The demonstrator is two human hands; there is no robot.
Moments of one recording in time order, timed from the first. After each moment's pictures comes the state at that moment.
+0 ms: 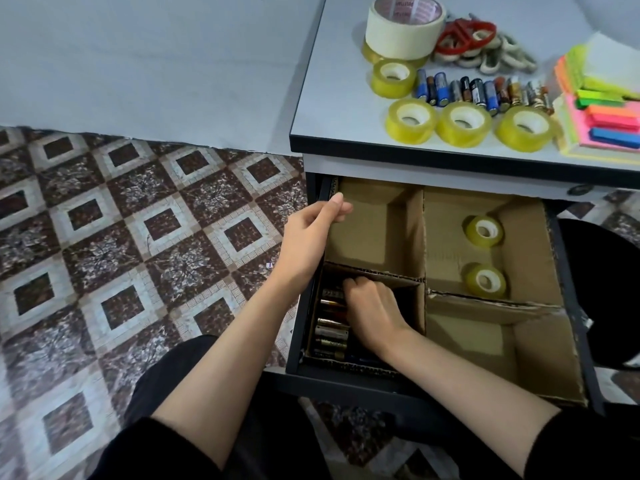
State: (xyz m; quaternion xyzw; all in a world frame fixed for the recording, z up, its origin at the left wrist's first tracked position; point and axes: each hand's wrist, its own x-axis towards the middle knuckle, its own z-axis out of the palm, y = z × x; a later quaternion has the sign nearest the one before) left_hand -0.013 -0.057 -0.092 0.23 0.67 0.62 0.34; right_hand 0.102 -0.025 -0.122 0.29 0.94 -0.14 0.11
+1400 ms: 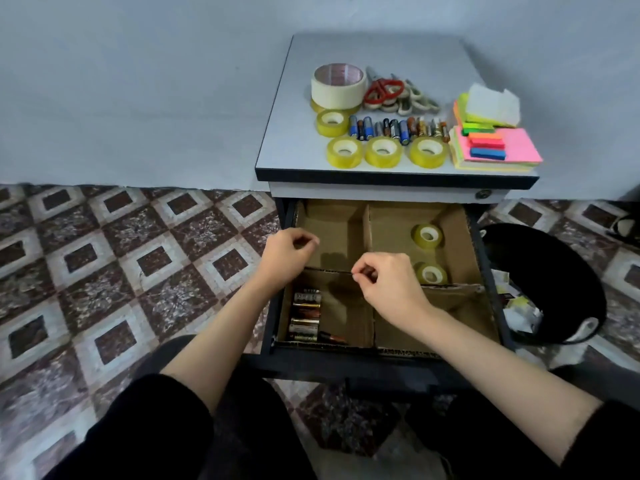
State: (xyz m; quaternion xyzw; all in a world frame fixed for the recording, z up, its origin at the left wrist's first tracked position) left_hand 0.000 -0.059 -0.093 0.40 0.80 0.38 0.22; right_hand 0.170 0.001 -0.070 0.34 0.88 -0.30 -0.16
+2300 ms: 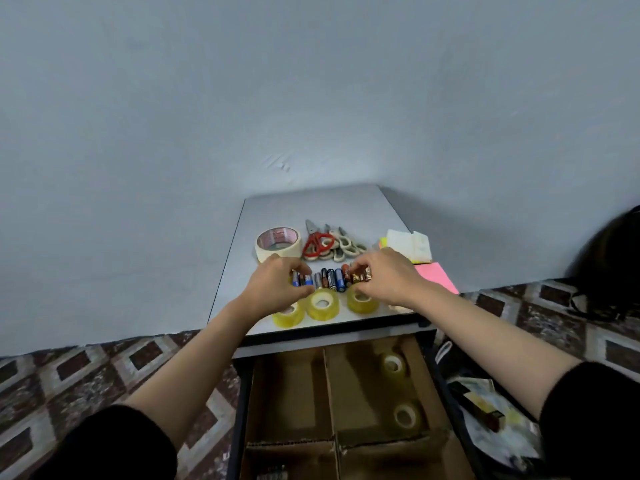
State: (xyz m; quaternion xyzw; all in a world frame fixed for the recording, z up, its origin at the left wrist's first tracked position) left_hand -0.024 0.083 0.044 0.60 0.77 0.20 0.04; right_hand 0.160 0.170 0.062 0.38 0.91 -0.12 -0.10
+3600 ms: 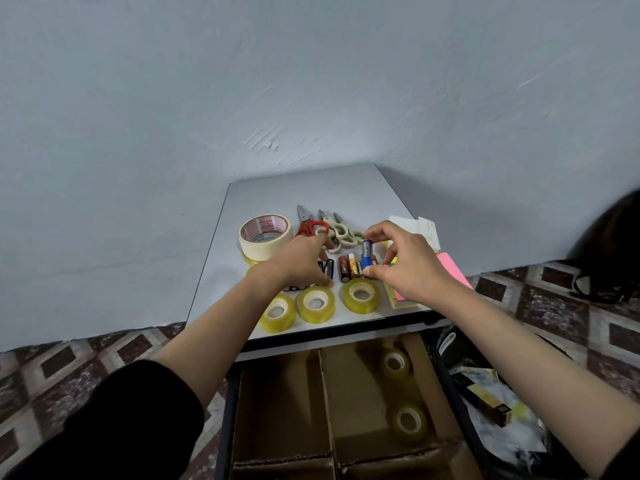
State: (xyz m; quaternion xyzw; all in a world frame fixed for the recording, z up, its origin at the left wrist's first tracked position) left_hand -0.012 0.157 0.047 0.66 0.74 0.08 0.12; right_hand 0.169 0.190 0.048 0.39 0.83 -0.30 -0.27
